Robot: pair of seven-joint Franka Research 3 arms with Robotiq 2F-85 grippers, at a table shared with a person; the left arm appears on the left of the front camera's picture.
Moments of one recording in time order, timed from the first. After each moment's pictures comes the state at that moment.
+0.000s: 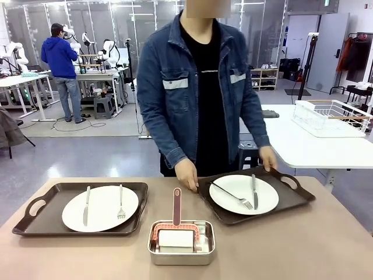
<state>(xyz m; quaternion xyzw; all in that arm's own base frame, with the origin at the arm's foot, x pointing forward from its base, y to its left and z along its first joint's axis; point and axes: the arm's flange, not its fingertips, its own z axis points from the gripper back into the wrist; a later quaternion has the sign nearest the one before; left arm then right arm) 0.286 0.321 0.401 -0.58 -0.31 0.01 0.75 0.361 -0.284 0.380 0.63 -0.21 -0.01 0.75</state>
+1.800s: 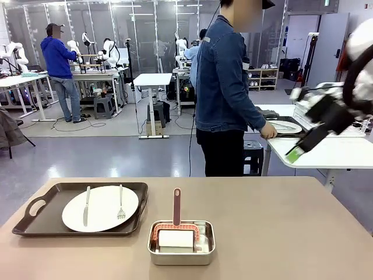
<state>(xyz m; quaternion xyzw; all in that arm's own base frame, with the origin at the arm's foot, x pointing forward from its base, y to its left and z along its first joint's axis) 0.286 0.322 0.401 -0.58 -0.31 0.01 0.75 0.446 0.068 0.535 0.28 -0.15 0.49 0.81</state>
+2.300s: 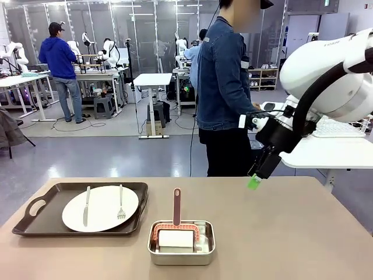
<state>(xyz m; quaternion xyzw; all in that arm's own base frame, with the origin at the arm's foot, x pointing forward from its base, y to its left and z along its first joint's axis) 0.286 0.322 0.401 -0.58 -0.31 0.01 0.75 0.433 0.166 0.498 0.20 -0.12 0.56 0.80</state>
